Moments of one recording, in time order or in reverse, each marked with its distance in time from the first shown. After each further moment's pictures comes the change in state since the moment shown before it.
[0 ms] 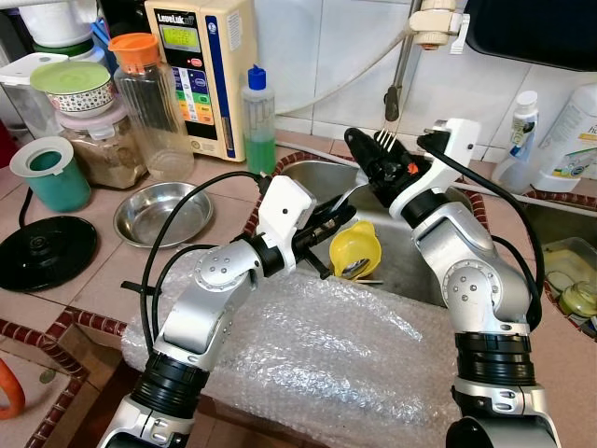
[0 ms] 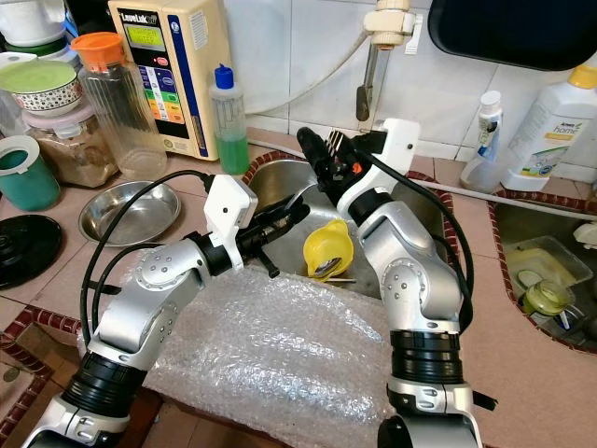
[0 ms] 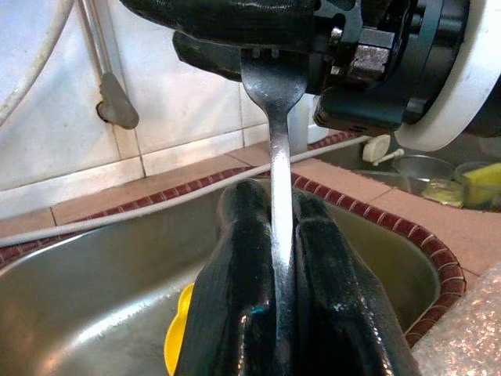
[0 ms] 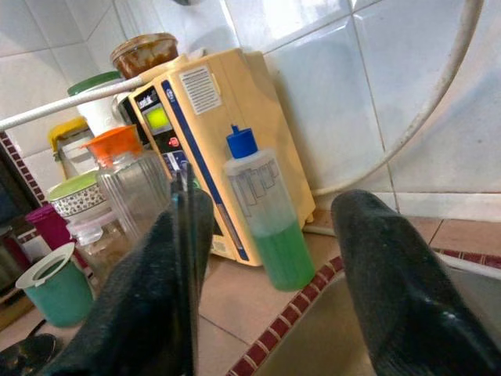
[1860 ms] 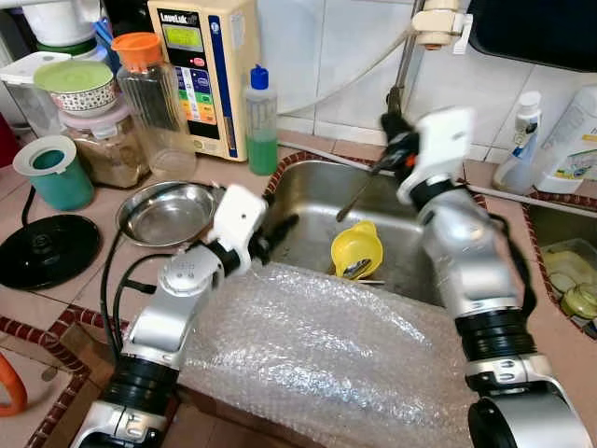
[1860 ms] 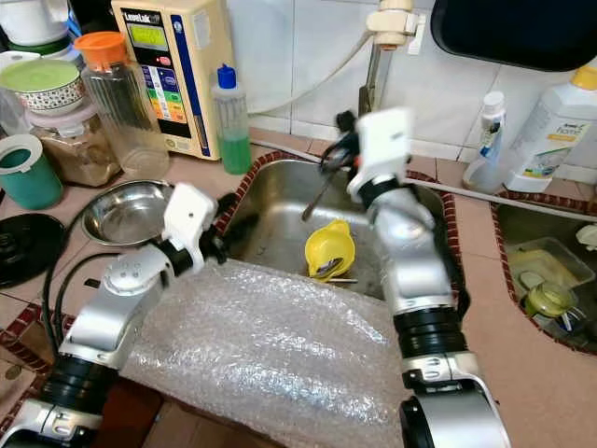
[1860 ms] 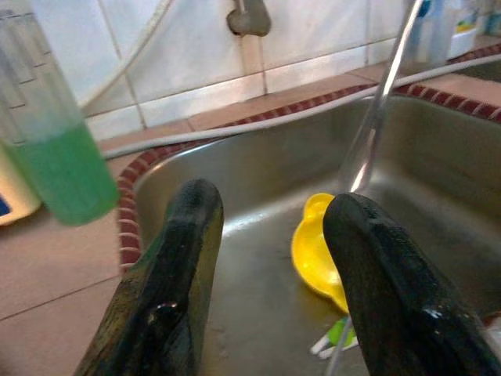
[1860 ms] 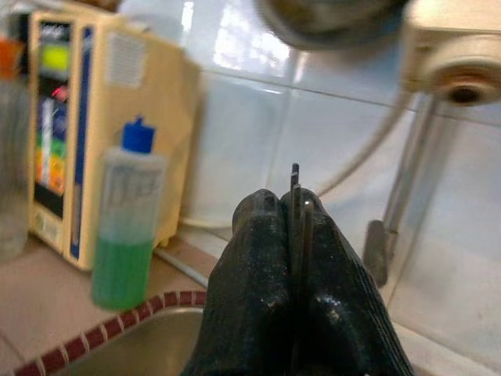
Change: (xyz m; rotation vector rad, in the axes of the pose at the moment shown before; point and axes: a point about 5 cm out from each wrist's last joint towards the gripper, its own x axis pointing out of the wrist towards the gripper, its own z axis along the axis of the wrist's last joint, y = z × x) left arm -0.037 0.044 -0.030 0.091 0.171 0.251; right arm 0.015 -0.021 -0.003 -0.649 -0.094 -0.116
